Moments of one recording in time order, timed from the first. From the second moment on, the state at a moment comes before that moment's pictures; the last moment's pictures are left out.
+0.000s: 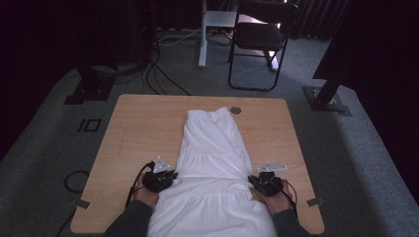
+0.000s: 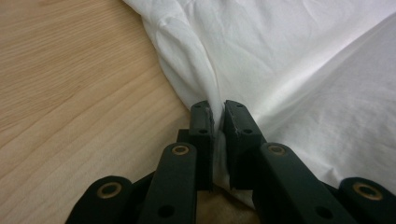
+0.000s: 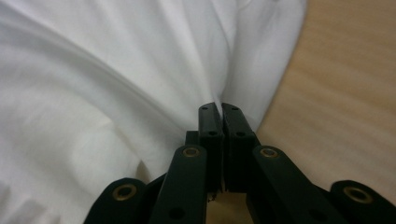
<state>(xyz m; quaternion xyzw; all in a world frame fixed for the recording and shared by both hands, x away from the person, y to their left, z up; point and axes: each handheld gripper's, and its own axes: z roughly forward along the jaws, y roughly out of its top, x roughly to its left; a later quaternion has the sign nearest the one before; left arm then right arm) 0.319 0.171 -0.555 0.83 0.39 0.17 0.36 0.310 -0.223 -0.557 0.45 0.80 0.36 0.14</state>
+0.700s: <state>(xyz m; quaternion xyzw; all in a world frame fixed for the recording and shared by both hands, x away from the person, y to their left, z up) 0.320 0.170 -0.557 0.82 0.39 0.18 0.37 0.412 -0.177 -0.542 0.42 0.82 0.36 0.14</state>
